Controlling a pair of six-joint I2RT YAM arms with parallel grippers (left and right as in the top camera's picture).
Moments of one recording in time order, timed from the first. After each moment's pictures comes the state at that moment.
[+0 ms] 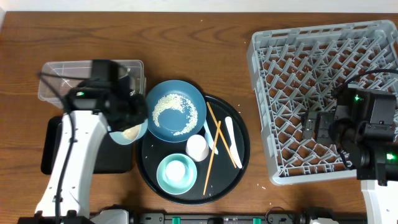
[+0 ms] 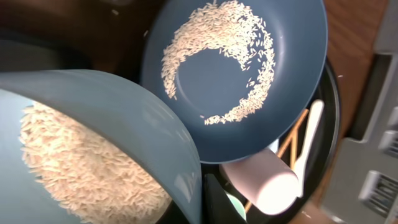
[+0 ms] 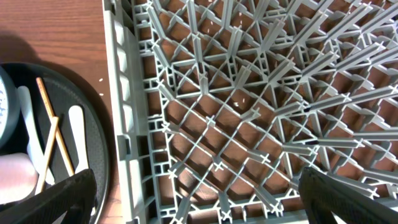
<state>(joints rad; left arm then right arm) 0.01 1.39 1.18 -1.10 0.34 -0.33 -0.06 1.01 1.13 -1.09 -0.05 0.04</state>
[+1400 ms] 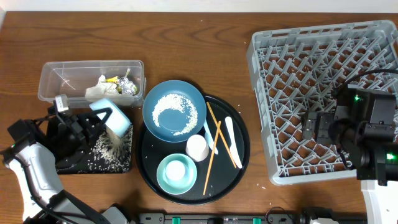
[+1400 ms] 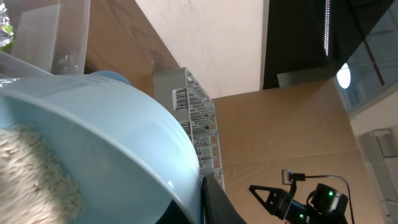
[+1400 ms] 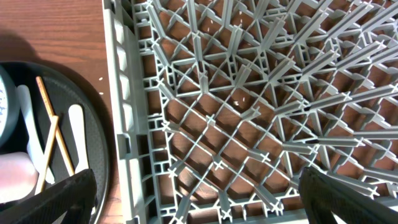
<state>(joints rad) 0.75 1.38 0.86 -0.99 1.47 0.18 -0.06 1.01 1.13 -1.09 -0.05 0.04</state>
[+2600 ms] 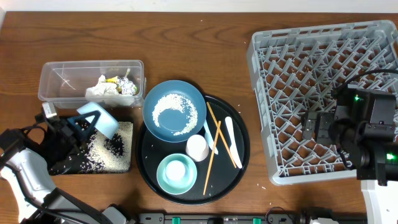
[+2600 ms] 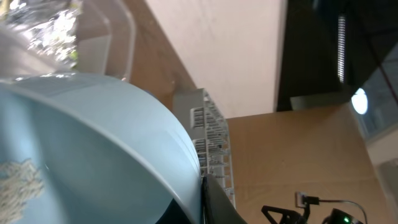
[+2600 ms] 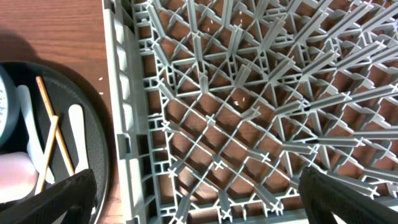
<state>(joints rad) 0.86 1.40 0.86 -0.98 1.43 0.19 -0.06 1.01 1.13 -1.09 -0.05 0.04</state>
